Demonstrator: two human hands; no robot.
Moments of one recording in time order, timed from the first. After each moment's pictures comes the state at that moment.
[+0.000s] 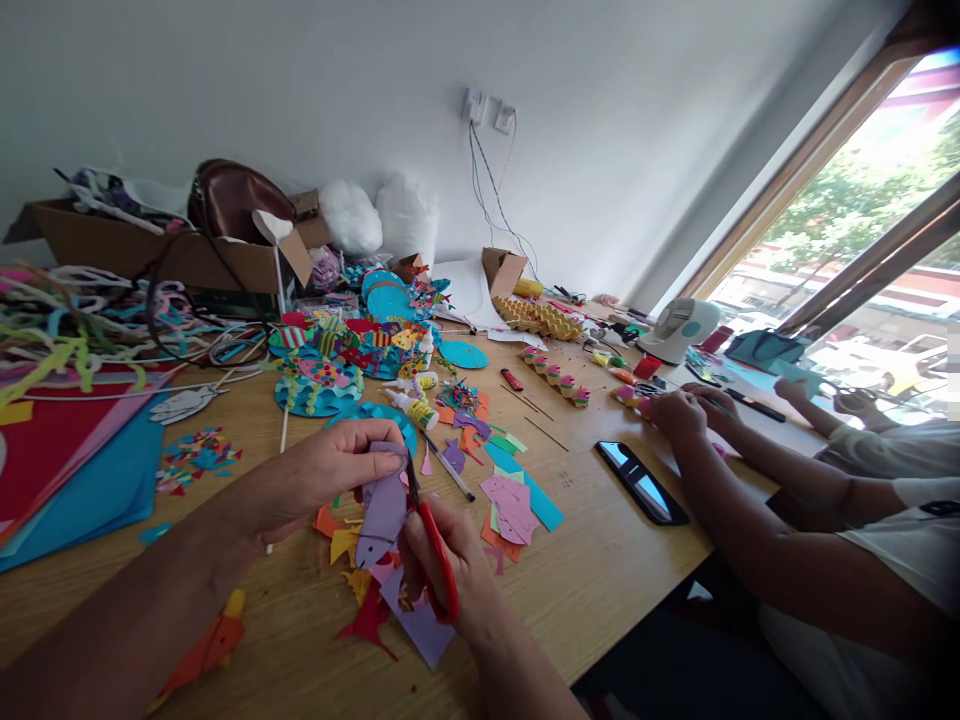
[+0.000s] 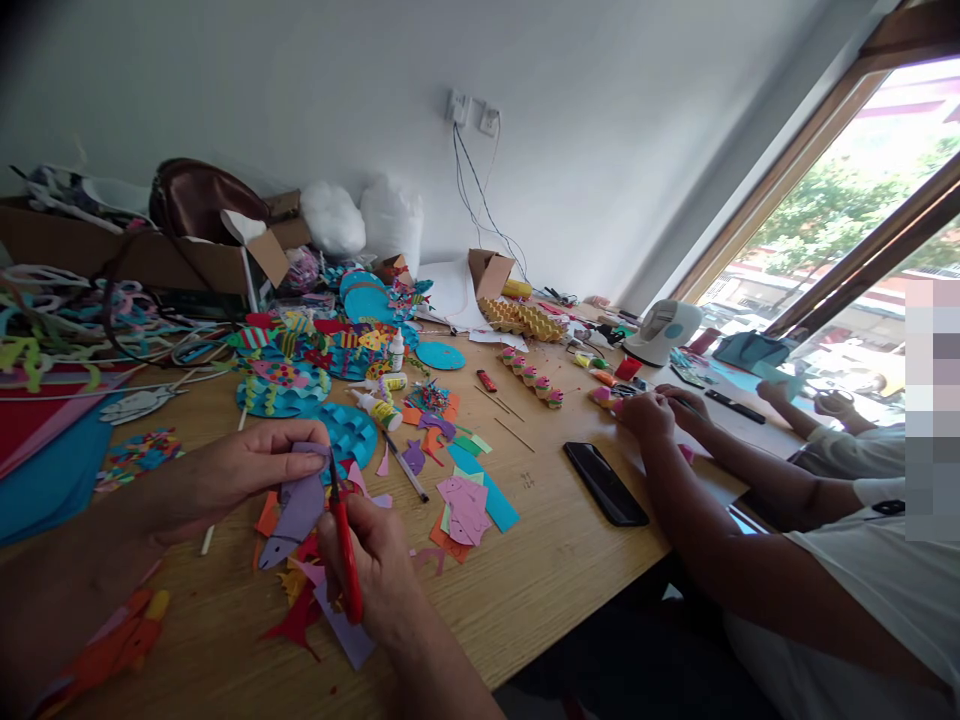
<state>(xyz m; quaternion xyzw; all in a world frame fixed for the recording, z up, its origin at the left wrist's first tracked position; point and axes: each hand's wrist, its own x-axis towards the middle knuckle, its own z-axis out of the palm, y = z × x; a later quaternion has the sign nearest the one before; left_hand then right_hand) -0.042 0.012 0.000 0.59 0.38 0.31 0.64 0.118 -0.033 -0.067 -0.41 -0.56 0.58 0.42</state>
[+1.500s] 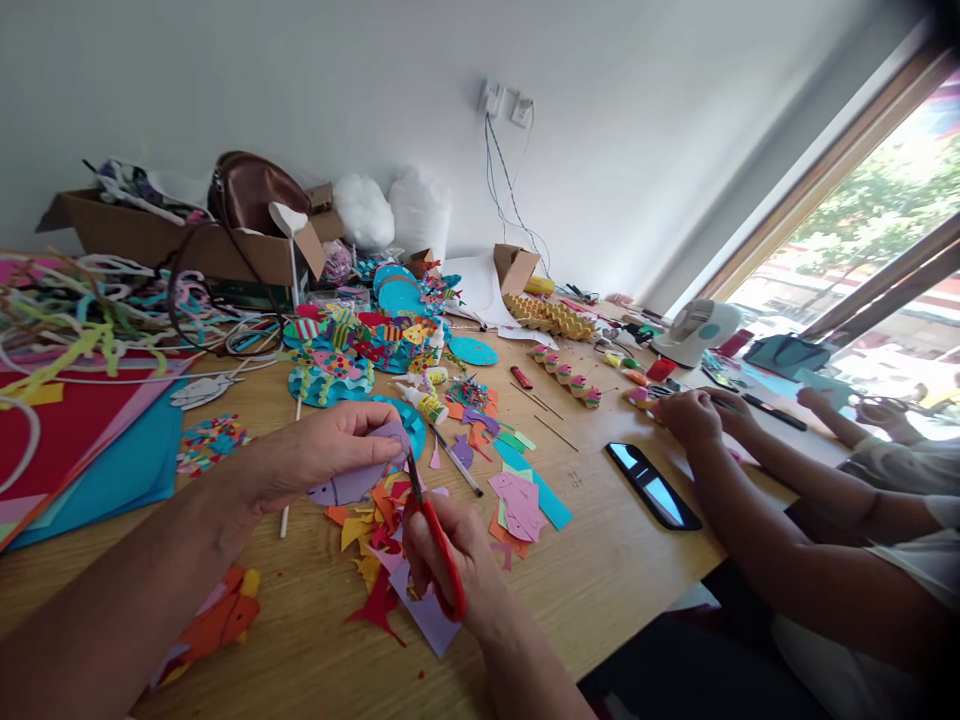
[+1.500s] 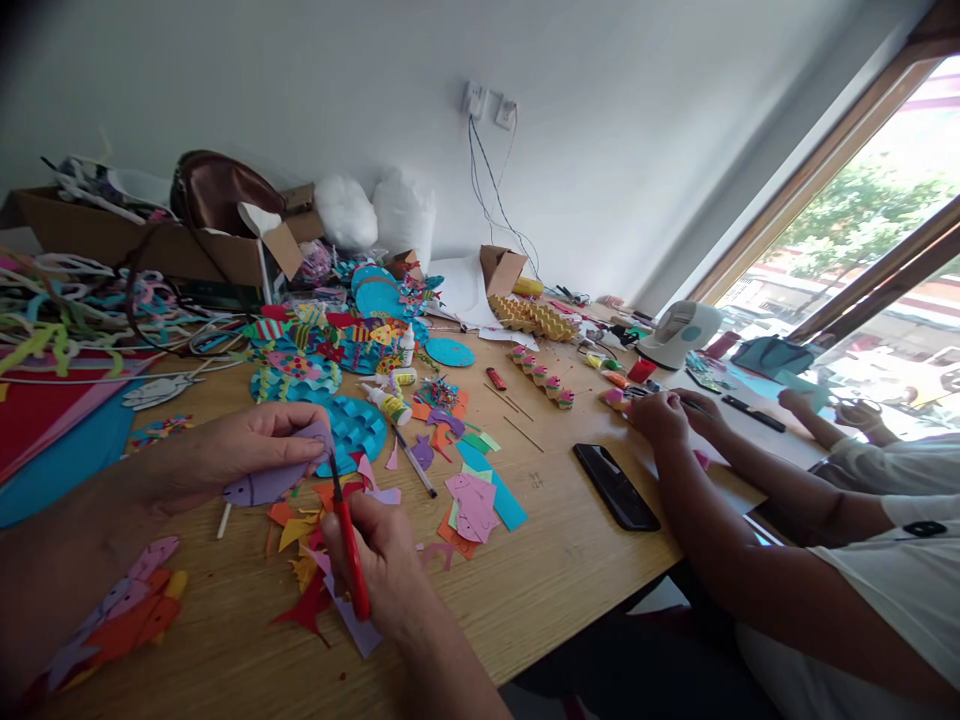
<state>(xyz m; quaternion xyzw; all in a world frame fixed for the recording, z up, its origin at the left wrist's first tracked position) -0.052 0.014 0.009 0.59 0.44 0.28 0.61 0.119 -0.034 -0.064 -0.41 -0.60 0.57 0.38</state>
